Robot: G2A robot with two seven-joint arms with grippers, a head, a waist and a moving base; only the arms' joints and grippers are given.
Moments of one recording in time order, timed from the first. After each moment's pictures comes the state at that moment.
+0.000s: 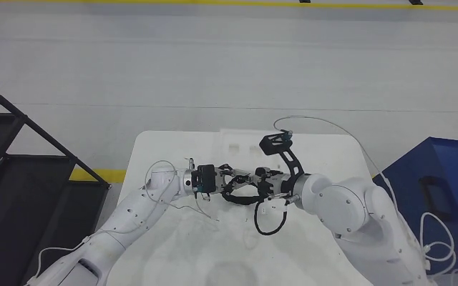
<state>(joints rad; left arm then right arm) 0.96 -1.06 -0.80 -1.22 1.82 -0.63 1.01 -1.10 -1.19 1.05 -2.14 -0.73 0.43 1.26</state>
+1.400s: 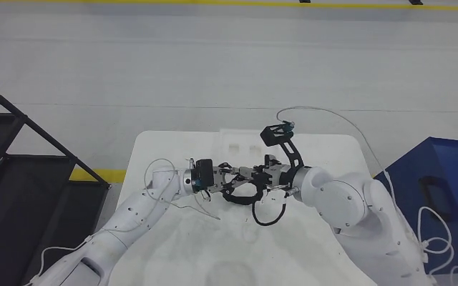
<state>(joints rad) 0.95 -1.08 -0.79 -1.18 1.71 -0.70 1.01 -1.08 -1.20 1.05 -2.11 -0.66 0.36 1.13</state>
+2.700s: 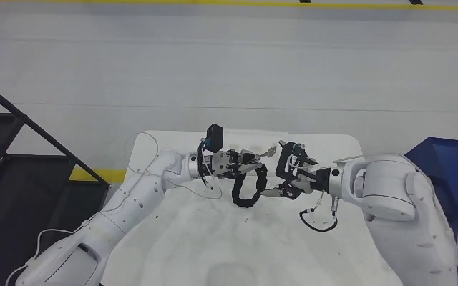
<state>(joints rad) 0.81 -1.05 -0.70 -1.24 0.86 -1.01 0.25 -1.13 -1.11 1.28 -2.06 -0.71 -0.74 1.08</state>
